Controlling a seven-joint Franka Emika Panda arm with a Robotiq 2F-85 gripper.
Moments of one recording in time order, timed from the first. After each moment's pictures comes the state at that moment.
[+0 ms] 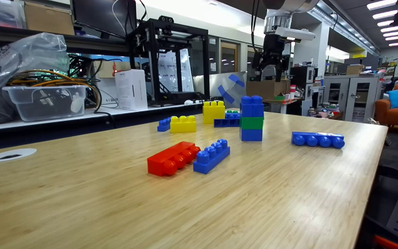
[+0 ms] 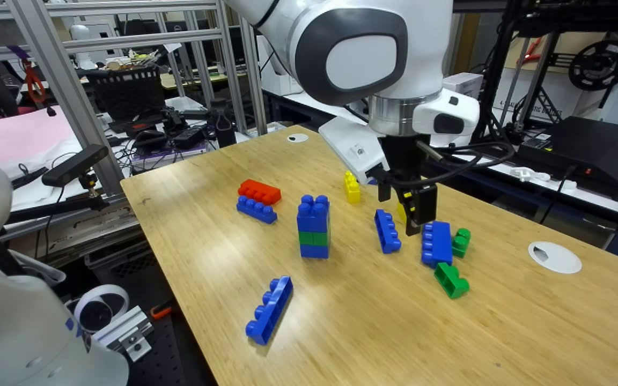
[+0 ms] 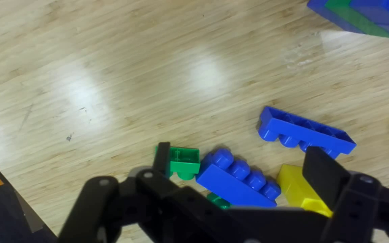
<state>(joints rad) -0.11 0.03 -0.16 -2.26 0.06 2.41 -0.06</state>
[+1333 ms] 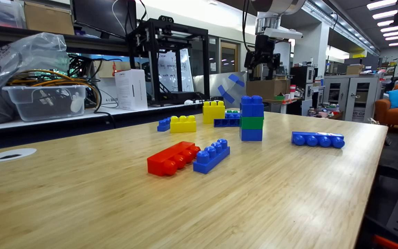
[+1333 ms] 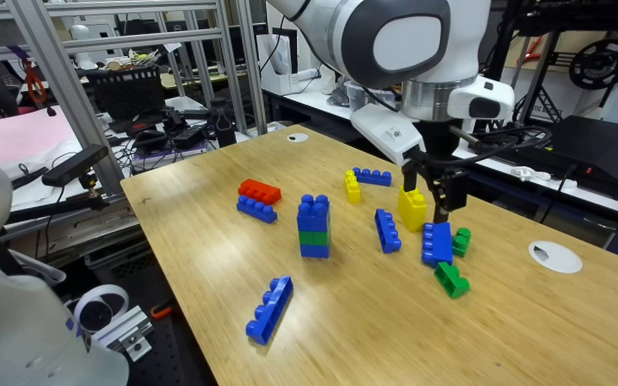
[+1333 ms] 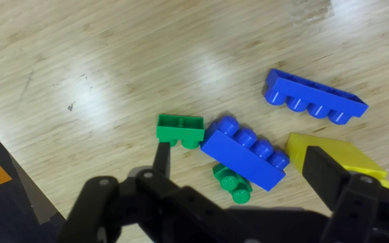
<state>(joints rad) -0.11 0.16 -0.16 -2.07 0.06 2.33 -0.03</state>
